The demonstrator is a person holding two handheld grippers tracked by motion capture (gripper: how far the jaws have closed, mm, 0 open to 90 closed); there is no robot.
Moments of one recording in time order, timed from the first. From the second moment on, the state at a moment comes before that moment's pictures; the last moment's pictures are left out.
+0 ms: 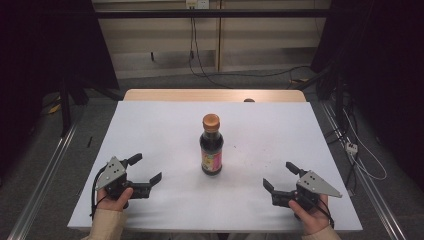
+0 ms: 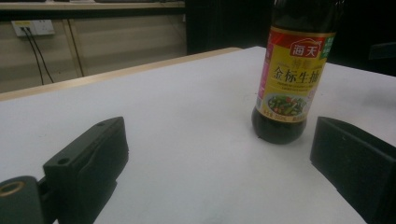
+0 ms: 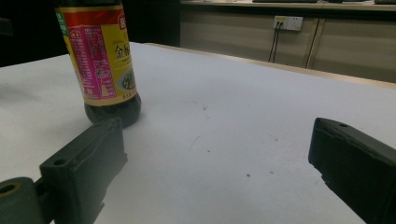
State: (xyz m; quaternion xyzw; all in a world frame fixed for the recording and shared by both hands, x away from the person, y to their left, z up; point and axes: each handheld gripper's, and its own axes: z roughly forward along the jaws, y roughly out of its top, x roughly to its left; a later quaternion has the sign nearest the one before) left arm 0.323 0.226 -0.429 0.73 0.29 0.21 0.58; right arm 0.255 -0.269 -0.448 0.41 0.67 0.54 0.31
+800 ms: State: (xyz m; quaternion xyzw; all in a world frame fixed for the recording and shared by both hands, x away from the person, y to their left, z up) left arm 0.330 0.193 -0.417 0.71 0.27 0.18 0.62; right arm 0.255 -0.269 -0.448 0.40 0.67 0.54 0.31
